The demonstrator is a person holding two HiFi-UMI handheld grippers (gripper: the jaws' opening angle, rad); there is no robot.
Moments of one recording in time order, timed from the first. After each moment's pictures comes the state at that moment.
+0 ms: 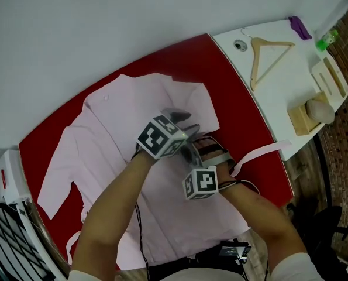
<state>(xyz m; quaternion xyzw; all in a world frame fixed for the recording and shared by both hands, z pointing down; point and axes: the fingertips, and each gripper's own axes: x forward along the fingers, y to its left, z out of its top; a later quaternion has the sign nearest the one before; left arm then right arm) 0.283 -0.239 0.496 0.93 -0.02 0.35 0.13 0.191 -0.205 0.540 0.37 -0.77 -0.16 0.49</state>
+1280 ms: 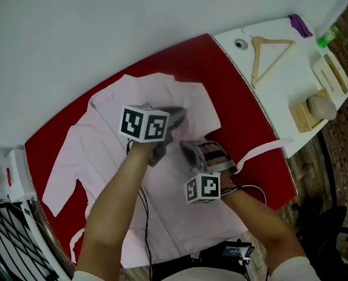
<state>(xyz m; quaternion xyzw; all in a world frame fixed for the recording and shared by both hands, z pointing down) 0.255 -0.274 0.473 0.89 -0.12 0.28 0.33 0.190 -0.191 0.520 0.44 -0.77 -0.14 0.45</state>
